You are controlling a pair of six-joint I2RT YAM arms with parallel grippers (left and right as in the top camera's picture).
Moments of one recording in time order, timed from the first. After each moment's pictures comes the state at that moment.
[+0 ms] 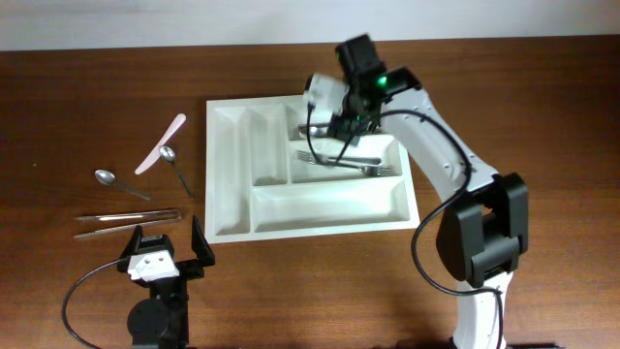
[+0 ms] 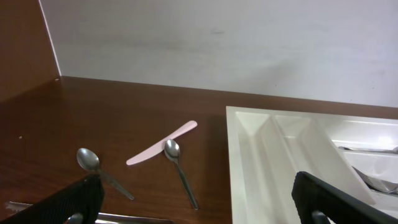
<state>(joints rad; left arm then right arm) -0.02 0.01 0.02 -0.07 -0.16 -0.07 0.36 2.13 1.93 -0.83 0.00 -0.82</state>
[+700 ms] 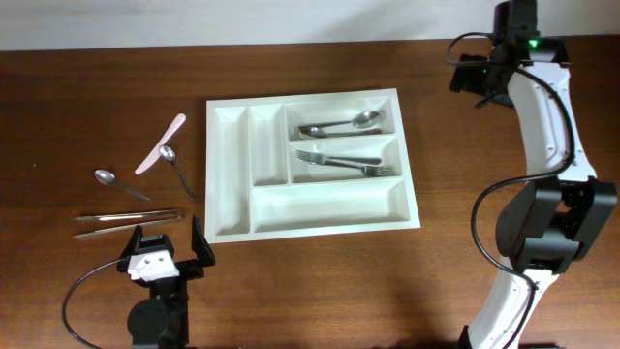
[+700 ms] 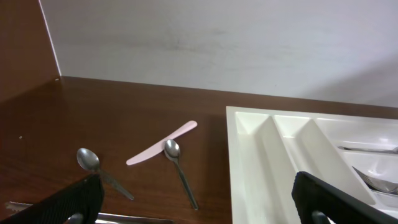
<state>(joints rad) -0.02 0.01 0.02 -0.07 -0.16 -0.07 -0.12 2.13 2.05 -1.04 0.13 0.30</state>
